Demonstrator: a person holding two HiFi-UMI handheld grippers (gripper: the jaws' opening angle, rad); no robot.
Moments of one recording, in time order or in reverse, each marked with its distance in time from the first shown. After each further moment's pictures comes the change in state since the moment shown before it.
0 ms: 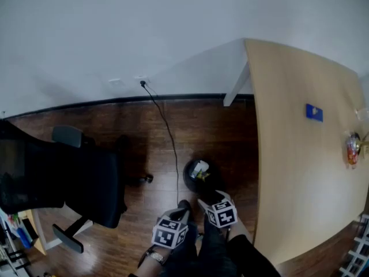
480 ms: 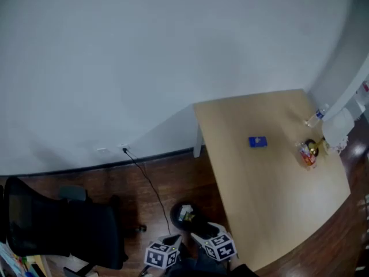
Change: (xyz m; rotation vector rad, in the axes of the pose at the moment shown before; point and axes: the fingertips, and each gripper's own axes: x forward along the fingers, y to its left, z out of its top) left arm -0.083 -0.070 0.064 0.201 -0.102 -0.122; right arm -0.180 0.048 0.055 0.025 -0.281 -0.049
